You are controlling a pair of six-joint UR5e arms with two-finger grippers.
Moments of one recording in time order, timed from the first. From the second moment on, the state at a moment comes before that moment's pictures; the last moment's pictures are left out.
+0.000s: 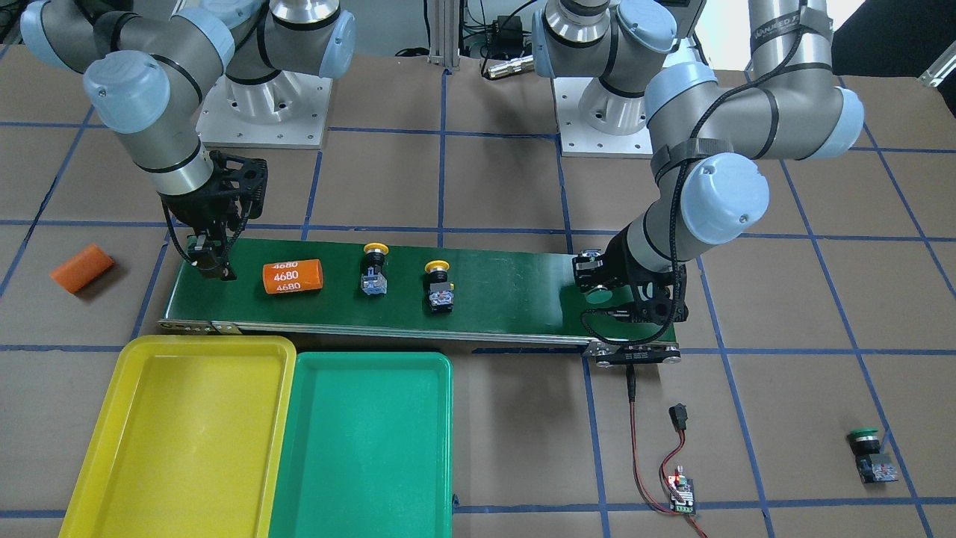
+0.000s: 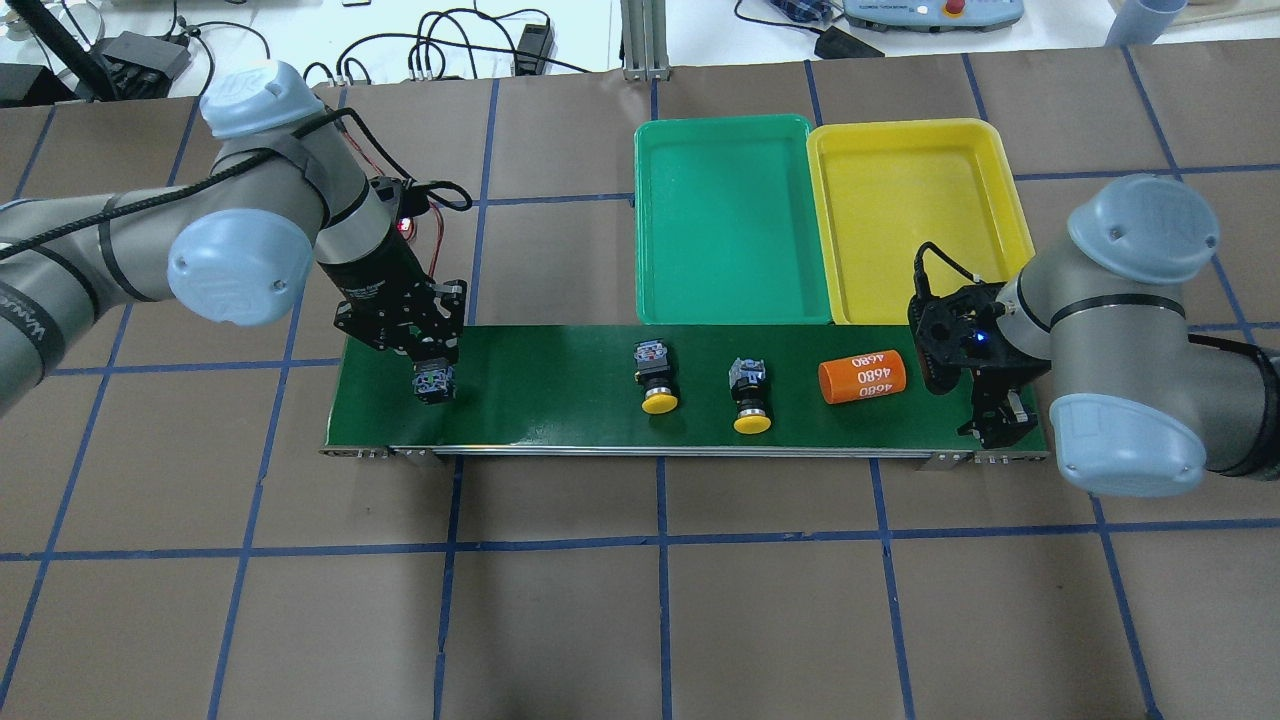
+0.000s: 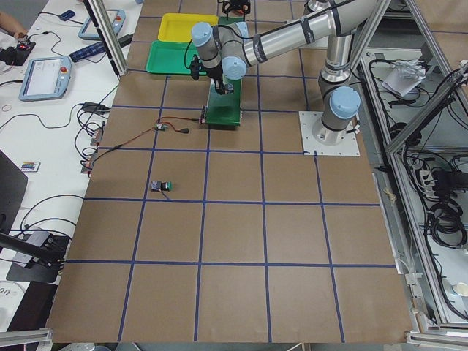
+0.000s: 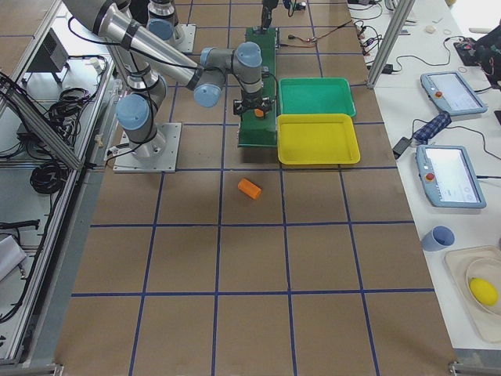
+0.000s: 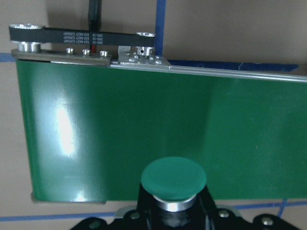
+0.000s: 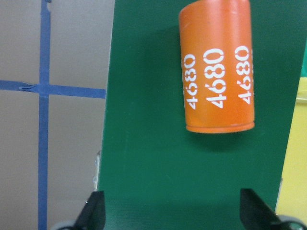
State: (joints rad) left arm -1.54 -1.81 -1.82 -1.28 1.45 -0.03; right arm 1.38 -1.60 2.21 -2.23 -1.52 -1.84
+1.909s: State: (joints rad) left arm -1.03 -2.36 -1.16 -1.16 1.58 0.44; right arm 1.38 -1.57 2.19 -2.23 -1.53 -1.64
